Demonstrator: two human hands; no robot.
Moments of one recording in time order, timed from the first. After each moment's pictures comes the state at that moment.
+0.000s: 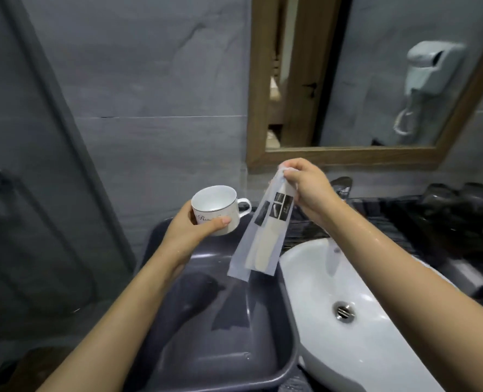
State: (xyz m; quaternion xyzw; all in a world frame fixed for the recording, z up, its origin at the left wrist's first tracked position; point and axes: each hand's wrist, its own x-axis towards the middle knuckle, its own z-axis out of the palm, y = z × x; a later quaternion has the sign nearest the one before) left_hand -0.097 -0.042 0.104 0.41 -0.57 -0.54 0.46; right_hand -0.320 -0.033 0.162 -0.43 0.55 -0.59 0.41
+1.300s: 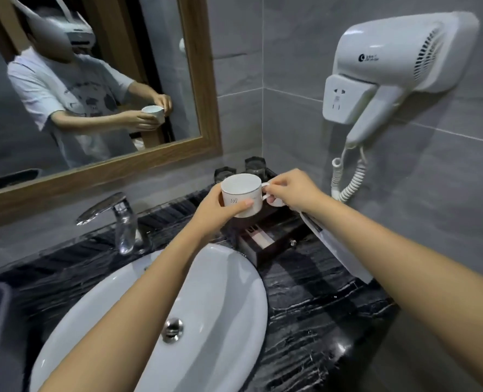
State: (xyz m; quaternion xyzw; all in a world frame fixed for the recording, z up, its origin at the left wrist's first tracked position) left_hand -0.609 0.067 0.100 0.23 -0.74 -0.58 0.24; right_hand -0.763 0.178 0.129 -0.43 0.80 -0.40 0.14
